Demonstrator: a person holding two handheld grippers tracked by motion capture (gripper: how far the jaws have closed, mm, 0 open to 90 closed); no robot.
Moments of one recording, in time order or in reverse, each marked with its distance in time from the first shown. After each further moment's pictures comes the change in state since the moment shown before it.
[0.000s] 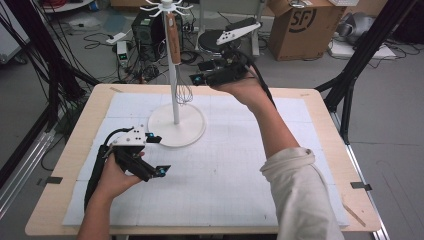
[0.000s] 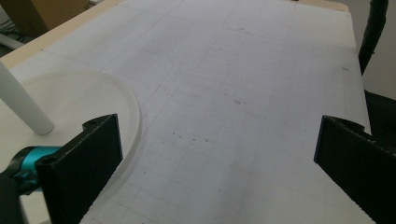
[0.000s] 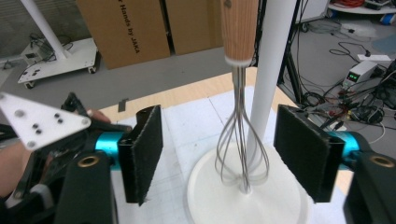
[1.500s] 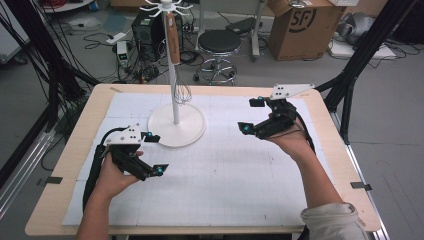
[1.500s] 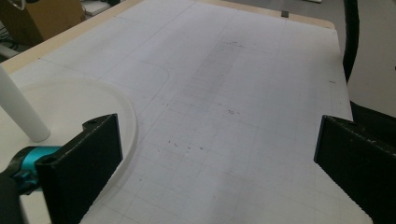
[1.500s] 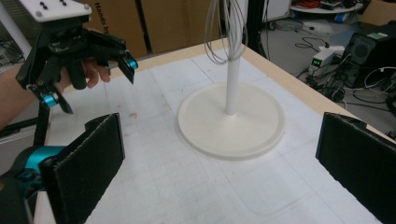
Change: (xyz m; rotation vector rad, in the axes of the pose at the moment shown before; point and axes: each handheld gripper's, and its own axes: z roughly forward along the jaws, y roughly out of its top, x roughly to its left) left arm 0.003 -0.002 -0.006 -0.051 -0.027 -0.024; right arm 0.028 -0.136 -0.082 -0.054 -0.124 0.036
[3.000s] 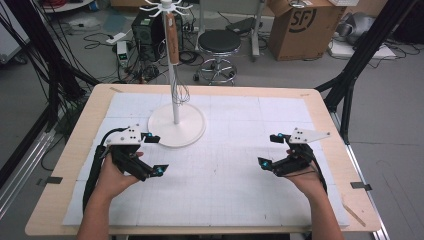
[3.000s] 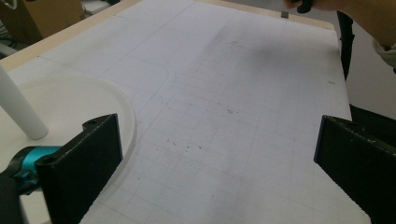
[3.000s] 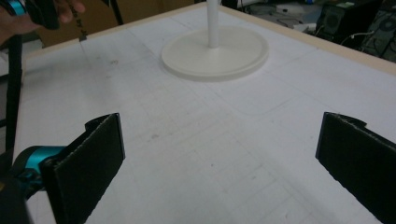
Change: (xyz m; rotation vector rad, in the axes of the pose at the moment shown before) left arm 0.000 -0.001 0.000 0.001 -0.002 -0.005; right arm 0.013 -0.120 -0.033 0.007 -0.105 0.066
